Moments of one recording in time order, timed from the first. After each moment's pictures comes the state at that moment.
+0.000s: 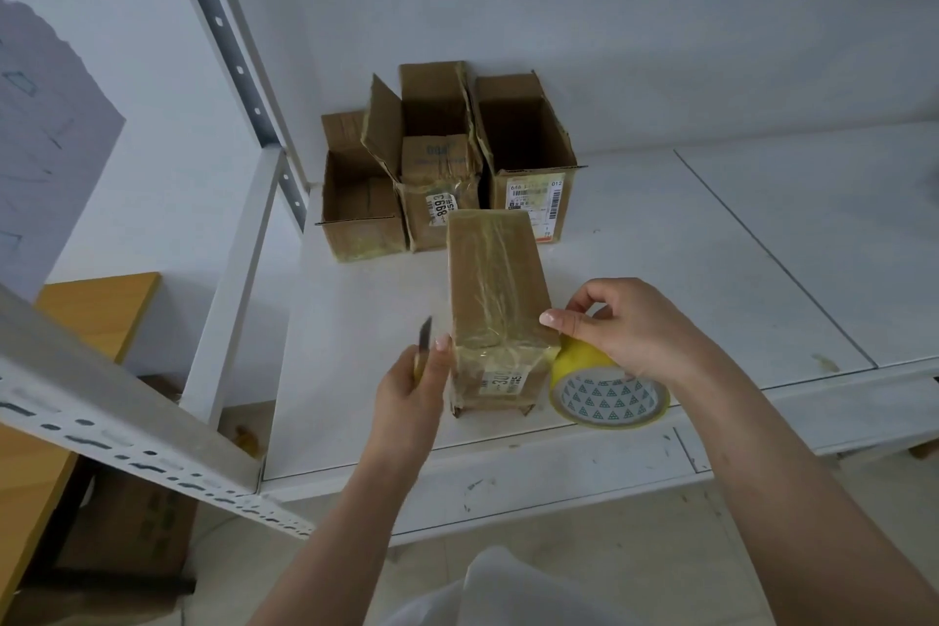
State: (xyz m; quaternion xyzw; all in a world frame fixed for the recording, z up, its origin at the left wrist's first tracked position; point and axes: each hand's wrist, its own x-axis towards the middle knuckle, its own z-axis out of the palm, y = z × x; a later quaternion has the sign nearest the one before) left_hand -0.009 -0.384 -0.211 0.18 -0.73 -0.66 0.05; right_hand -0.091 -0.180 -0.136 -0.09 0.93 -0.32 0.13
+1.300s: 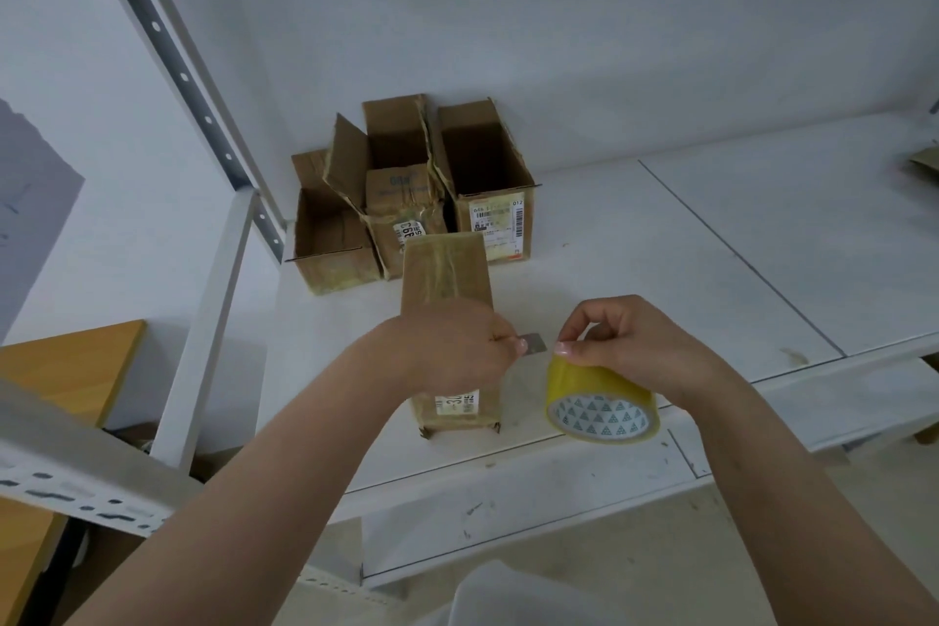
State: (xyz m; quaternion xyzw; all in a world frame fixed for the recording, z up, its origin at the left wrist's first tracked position) left_hand -0.061 -0.338 -0.082 -0.16 -0.95 -0.15 -0.23; right_hand -0.088 -0.137 -0.140 -0.08 0.86 -0.48 0.18
